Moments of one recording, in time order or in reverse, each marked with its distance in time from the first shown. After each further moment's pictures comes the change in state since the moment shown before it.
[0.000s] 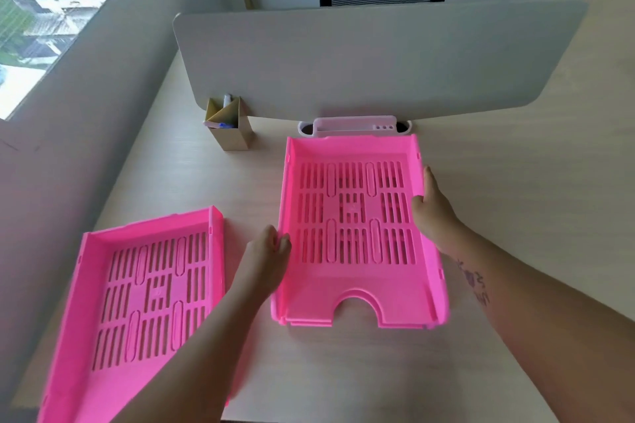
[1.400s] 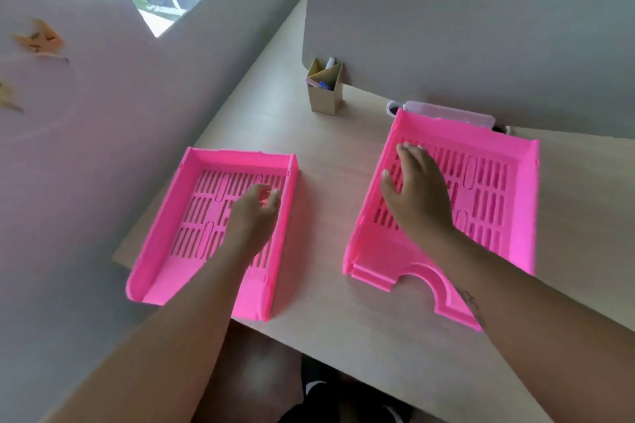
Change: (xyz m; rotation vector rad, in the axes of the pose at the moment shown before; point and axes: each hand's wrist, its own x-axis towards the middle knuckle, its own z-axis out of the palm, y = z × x) left_hand -0.055 -0.078 -0.072 -0.153 0.367 -0.151; right_hand -0.072 -0.083 0.096 -0.387 0.102 -0.772
